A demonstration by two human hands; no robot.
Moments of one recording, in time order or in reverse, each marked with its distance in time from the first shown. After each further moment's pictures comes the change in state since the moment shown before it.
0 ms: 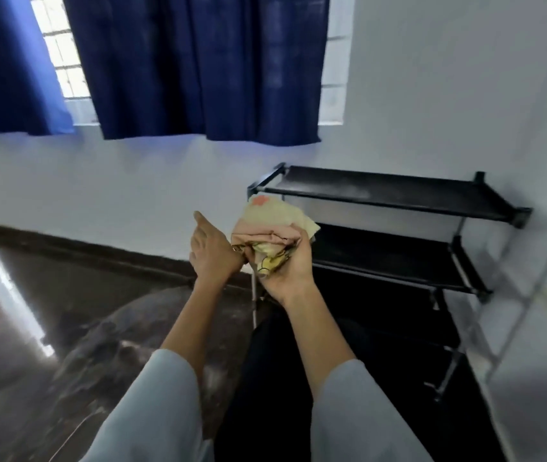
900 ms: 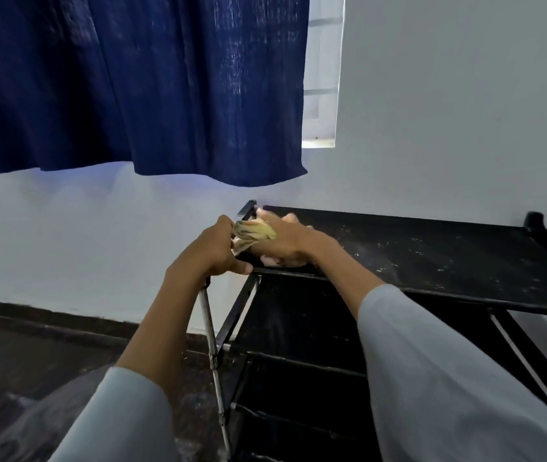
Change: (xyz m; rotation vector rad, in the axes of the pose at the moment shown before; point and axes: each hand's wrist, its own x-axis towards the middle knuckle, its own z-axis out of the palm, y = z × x) left_hand 0.239 0.094 0.084 0.103 -0.486 0.276; right_hand 0.281 -0.168 0.007 -2.203 0.044 -0.113
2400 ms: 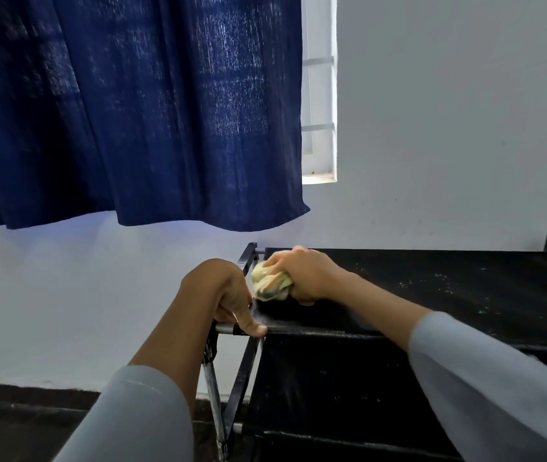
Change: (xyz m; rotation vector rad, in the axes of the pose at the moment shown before) left_hand 0.070 0.009 -0.022 0.347 -0.589 -0.239; right_hand 0.045 0.025 -0.002 -0.339 0.194 -0.312
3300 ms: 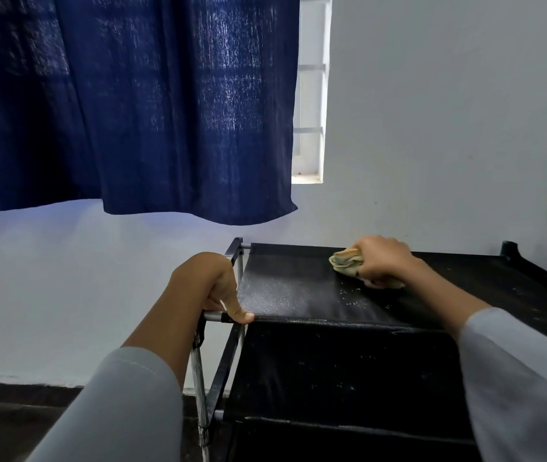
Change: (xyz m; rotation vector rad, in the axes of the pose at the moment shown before) left_hand 0.001 -0.003 0.002 -0.037 0.032 -0.034; right_hand -0.078 0.066 -0.051 -0.104 -0.081 0.612
